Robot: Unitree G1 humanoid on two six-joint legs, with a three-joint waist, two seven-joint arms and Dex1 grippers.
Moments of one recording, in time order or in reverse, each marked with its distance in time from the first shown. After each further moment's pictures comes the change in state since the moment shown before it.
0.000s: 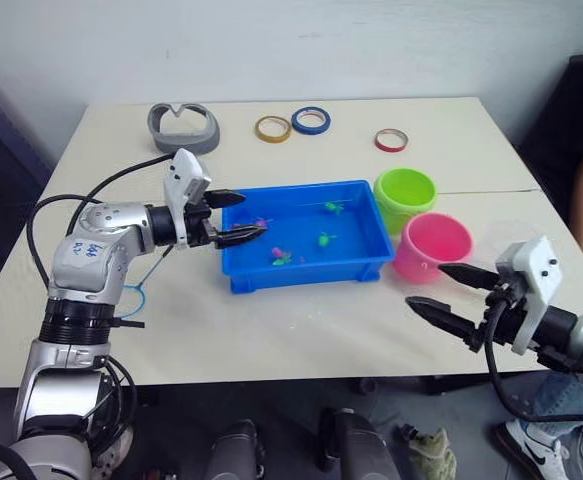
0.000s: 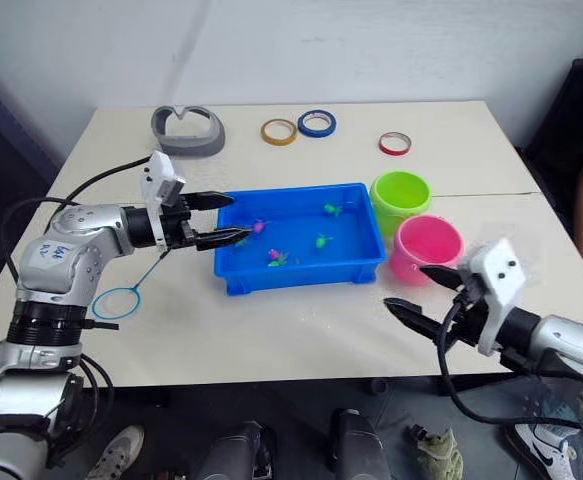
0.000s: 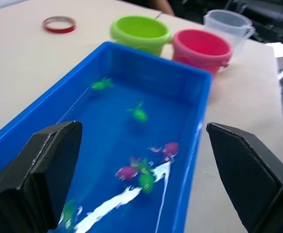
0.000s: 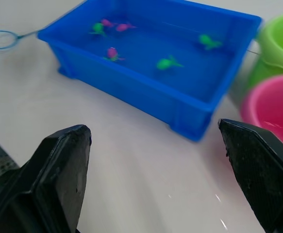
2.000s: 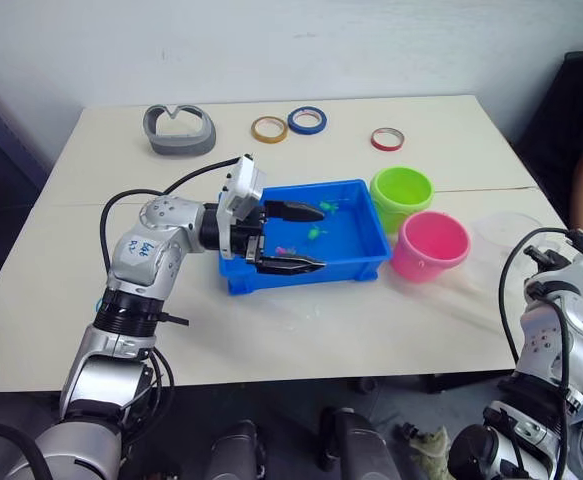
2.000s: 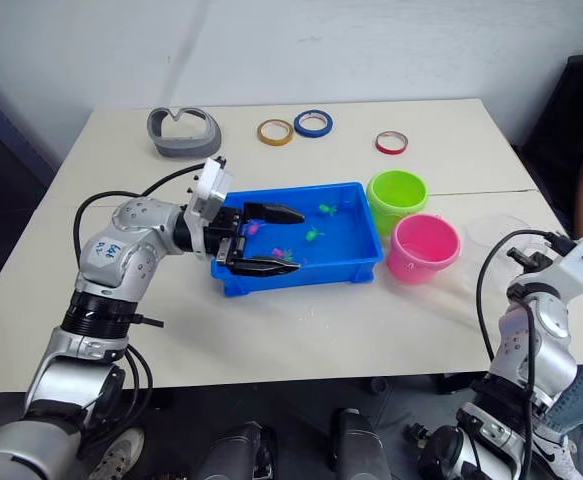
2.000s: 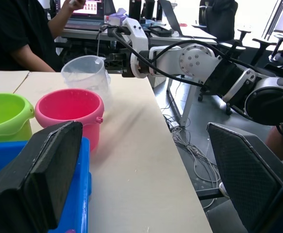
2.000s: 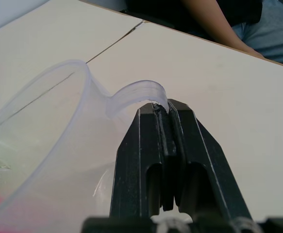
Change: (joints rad) left arm -0.084 -0.191 -0.135 -0.020 -0.084 -0.169 -0.345; right arm -0.438 0.630 -0.364 0.669 -0.552 -0.344 -0.798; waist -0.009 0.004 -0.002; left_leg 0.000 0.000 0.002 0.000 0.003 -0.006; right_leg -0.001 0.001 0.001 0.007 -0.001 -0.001
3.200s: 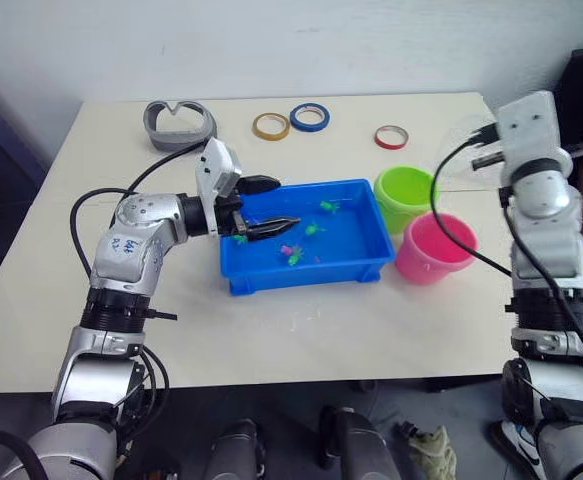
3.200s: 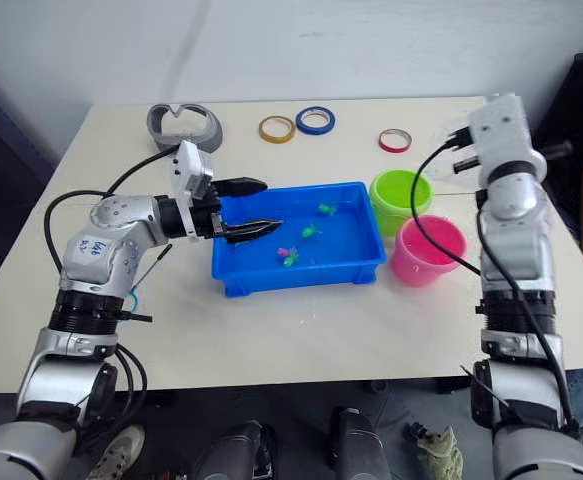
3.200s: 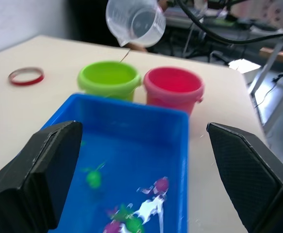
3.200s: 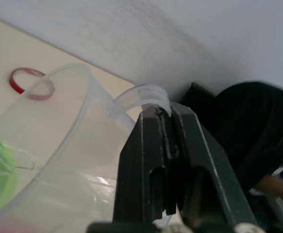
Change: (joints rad) left arm -0.007 -0.005 0.087 0.068 0.061 -0.023 0.222; right arm -0.260 -0.314 0.462 0.007 -0.453 0.049 0.244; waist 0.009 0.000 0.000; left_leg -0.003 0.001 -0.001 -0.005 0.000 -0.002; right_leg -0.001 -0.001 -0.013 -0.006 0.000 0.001
